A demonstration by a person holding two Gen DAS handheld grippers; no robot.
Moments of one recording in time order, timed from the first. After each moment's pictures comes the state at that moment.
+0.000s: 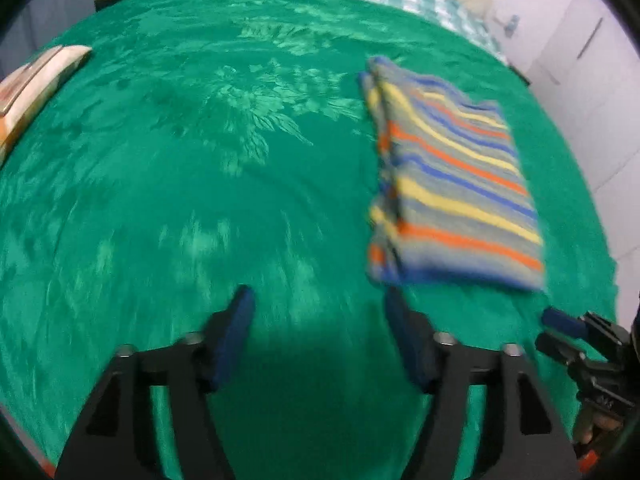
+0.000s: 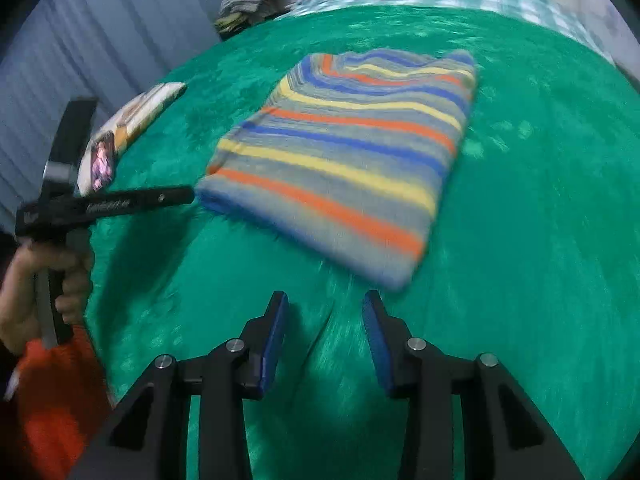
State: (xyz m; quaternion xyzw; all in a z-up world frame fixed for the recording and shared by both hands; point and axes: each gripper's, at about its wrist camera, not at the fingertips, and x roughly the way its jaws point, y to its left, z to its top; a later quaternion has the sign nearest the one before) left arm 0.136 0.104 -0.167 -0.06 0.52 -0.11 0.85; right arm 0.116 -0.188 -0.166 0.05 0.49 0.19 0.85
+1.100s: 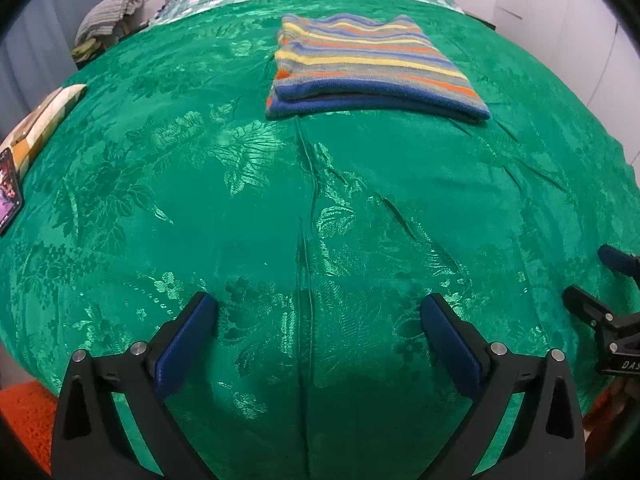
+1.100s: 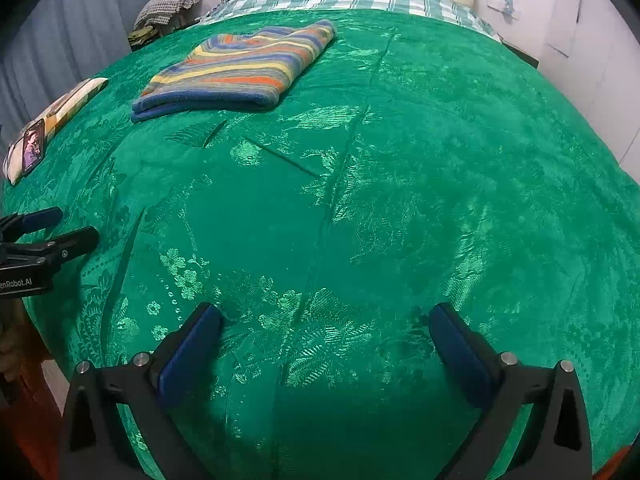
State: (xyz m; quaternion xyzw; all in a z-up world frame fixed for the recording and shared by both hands) left arm 0.031 0.035 -0.205 0.07 0.49 -0.11 0.86; right arm -0.021 -0.225 -0.201 0.00 0.48 0.00 0.88
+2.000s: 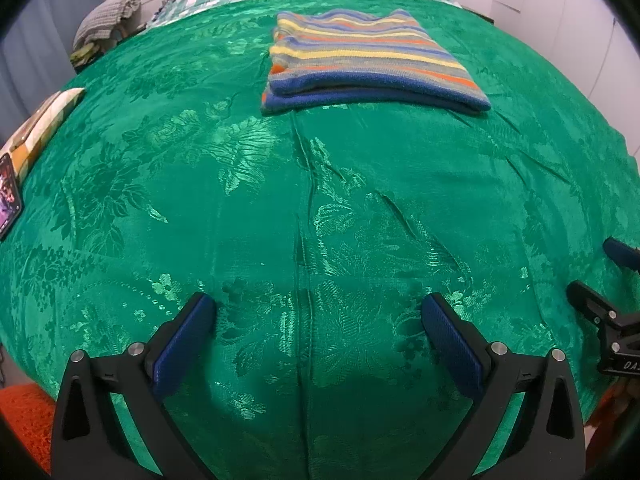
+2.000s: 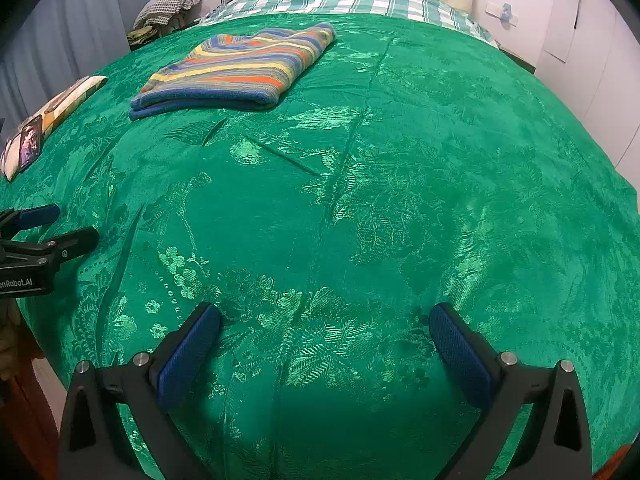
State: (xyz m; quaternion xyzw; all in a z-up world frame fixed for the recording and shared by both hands) left arm 0.031 0.028 -0.209 0.08 0.49 -0.11 0.86; right arm -0.022 -0.221 -0.204 -0.01 0.48 -0.01 0.88
